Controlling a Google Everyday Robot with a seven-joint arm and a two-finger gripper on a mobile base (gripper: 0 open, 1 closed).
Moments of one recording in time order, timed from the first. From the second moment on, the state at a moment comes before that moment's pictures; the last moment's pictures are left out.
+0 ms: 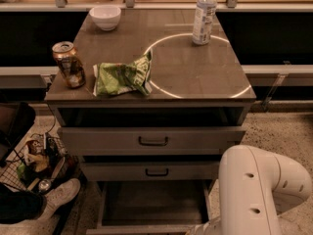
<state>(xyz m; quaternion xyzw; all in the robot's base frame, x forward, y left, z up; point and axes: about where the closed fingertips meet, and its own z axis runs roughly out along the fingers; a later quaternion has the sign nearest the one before) 0.349 -0.131 0.139 -0.63 0.74 0.15 0.15</state>
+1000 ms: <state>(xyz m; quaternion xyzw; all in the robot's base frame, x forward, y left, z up) 0.402 -0.070 0.173 -0.62 0.73 0.14 0.25</state>
